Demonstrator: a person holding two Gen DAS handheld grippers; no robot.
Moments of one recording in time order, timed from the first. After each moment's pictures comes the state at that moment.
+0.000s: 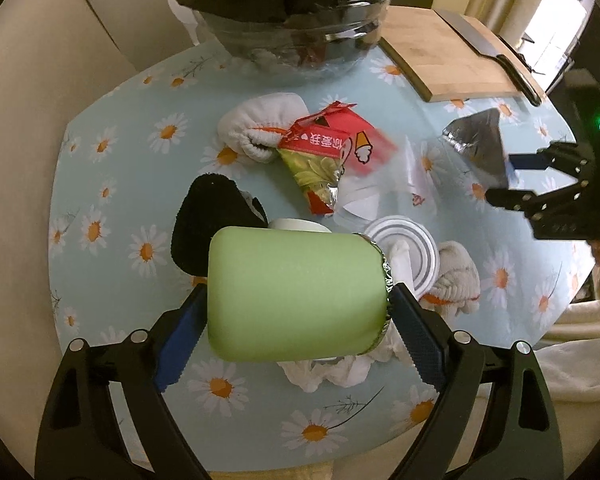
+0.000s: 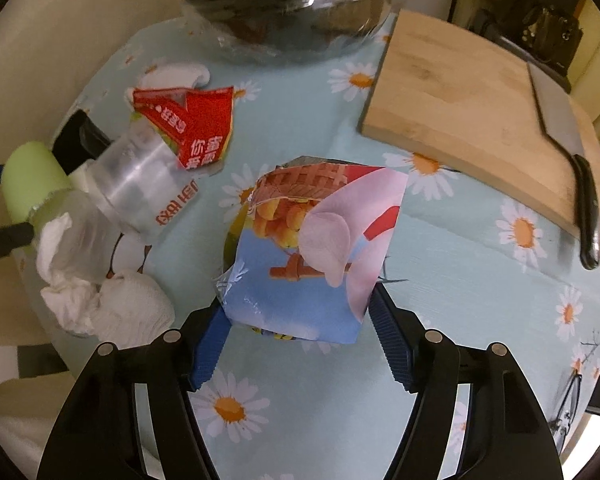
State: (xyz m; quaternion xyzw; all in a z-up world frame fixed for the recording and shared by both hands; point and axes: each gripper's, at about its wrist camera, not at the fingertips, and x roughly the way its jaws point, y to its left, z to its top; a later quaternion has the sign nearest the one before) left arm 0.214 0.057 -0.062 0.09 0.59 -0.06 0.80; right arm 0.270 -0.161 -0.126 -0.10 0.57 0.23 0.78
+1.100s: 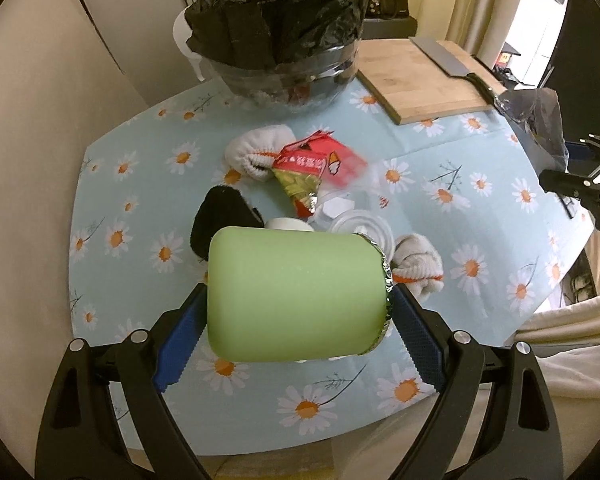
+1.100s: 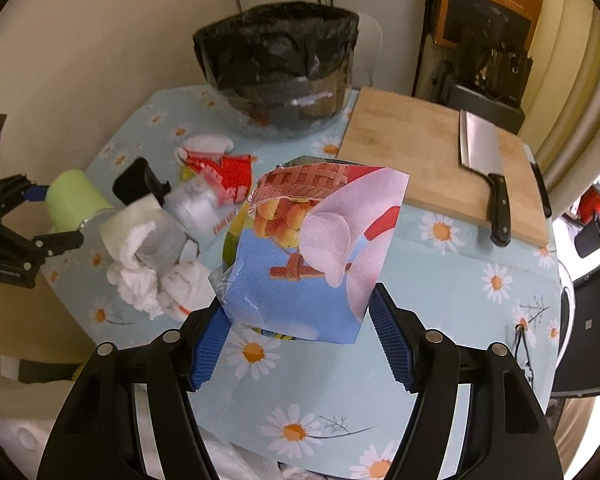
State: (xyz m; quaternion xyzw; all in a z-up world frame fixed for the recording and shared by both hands) left arm 0.169 0.049 -0.017 0.09 0.54 -0.06 0.83; right arm 0.194 -0.214 -0.022 -0.07 0.48 0.21 0.85
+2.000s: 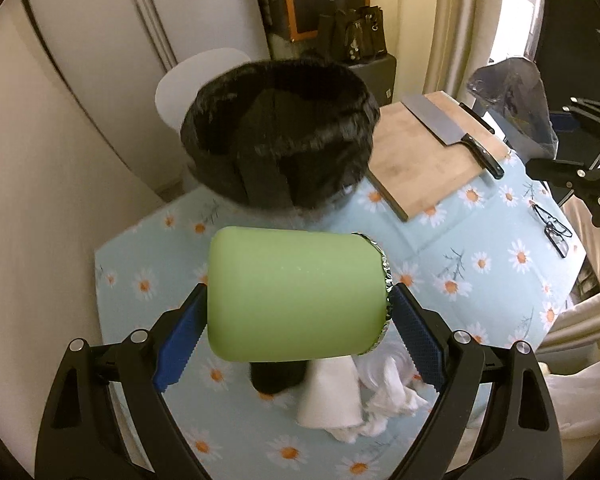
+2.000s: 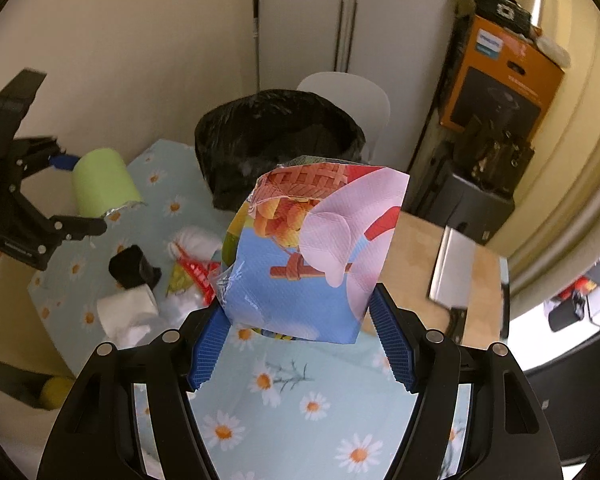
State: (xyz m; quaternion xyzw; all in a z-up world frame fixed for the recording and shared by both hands) left arm 0.272 0.056 0.068 0.14 0.48 -0.12 0.86; right arm 0.269 -0.185 0.078 -0.14 0.39 0.23 0.88
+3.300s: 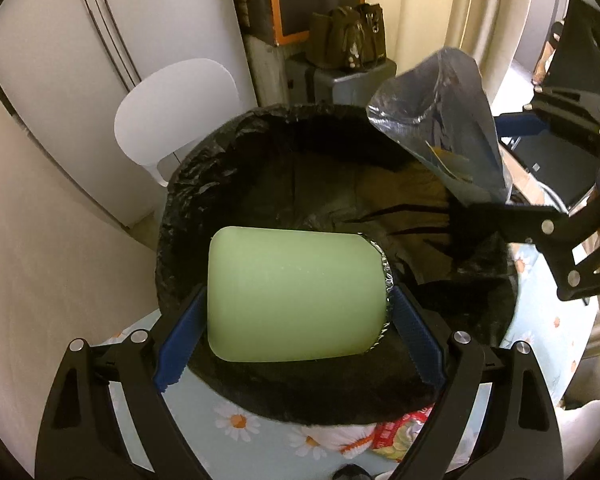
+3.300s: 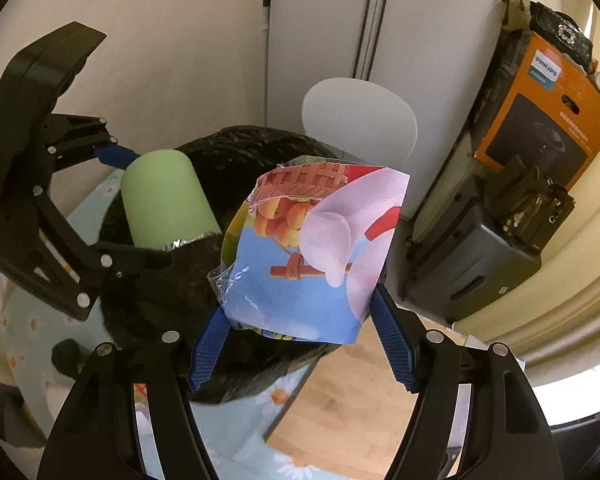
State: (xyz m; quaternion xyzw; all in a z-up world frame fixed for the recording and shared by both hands) left arm 0.479 0.053 0.039 0.15 0.49 -0.17 0.84; right arm 0.456 -0.100 0.059 -0.18 0.40 0.26 0.86
